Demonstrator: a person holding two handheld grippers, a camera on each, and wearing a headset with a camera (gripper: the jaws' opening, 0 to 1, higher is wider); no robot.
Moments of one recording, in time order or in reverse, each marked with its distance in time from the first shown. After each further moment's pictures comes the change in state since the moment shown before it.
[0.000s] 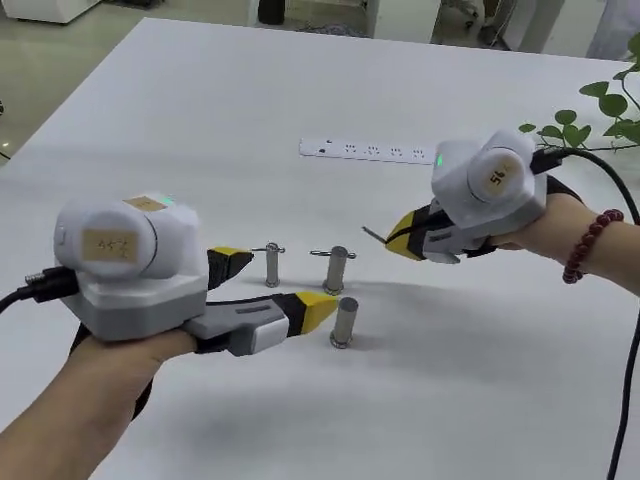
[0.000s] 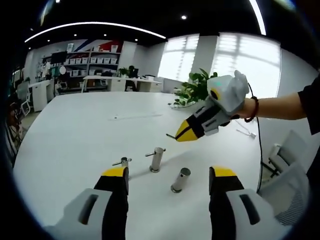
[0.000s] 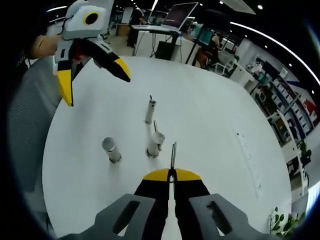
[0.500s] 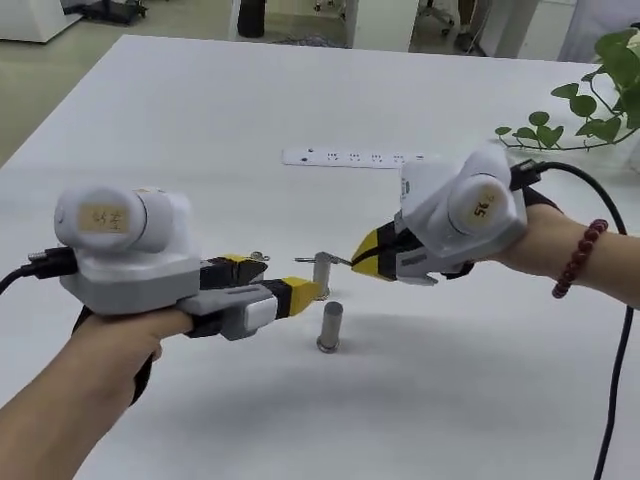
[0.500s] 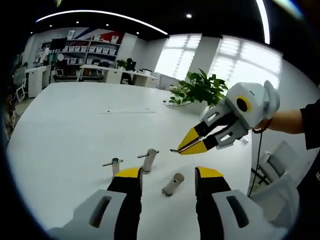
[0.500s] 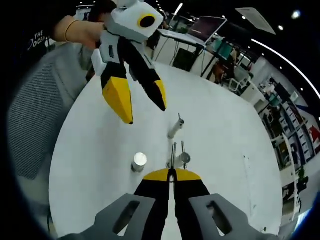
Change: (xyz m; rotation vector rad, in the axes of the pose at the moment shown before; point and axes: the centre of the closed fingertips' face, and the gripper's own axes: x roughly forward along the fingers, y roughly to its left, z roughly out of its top) left arm 0.010 -0.006 0.004 -0.098 0.034 -0.068; right arm -0.010 0.032 0.030 -0.173 -0.056 0.055
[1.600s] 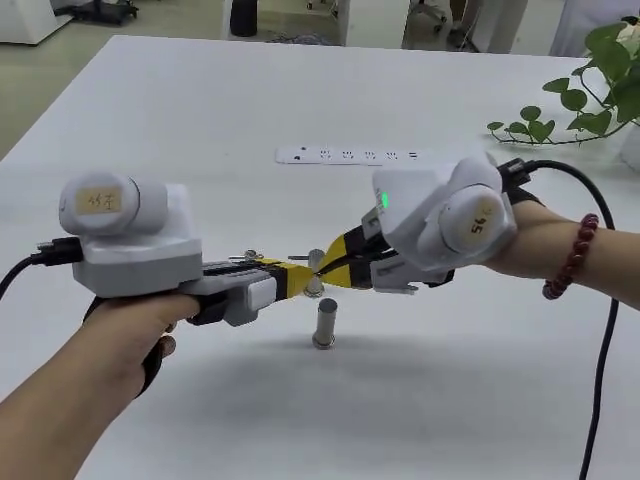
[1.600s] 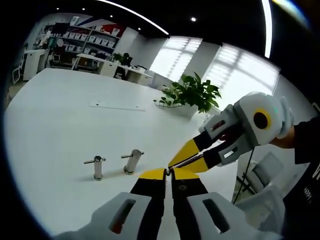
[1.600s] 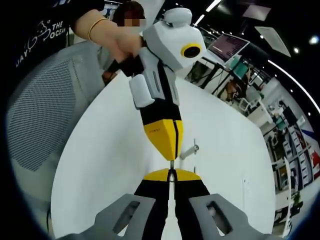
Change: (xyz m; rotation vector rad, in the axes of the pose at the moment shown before) left arm 0.010 -0.020 0.003 -0.105 0.000 -0.107; right arm -0.006 0.028 0.042 -0.140 -0.071 0.042
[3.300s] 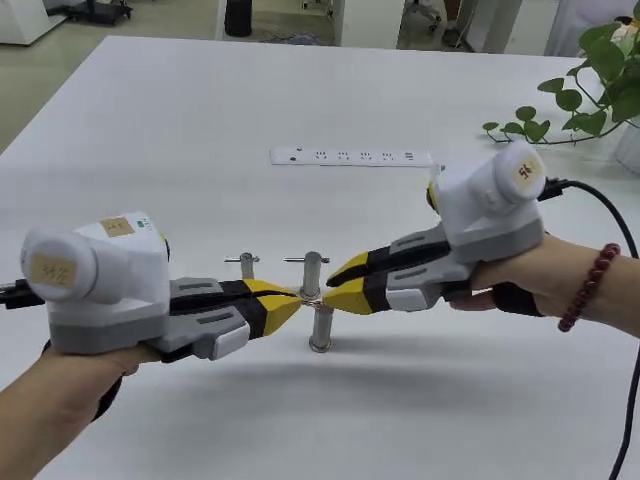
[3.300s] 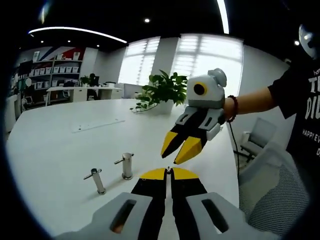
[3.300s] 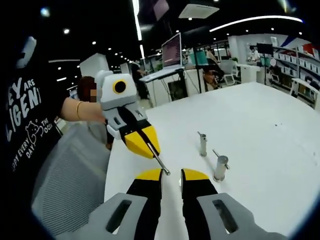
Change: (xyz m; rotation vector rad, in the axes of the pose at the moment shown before) left arm -0.015 -0.012 -0.020 0.353 -0.013 -0.165; right arm -0.010 0.020 -0.002 0.744 -0.327 0.130
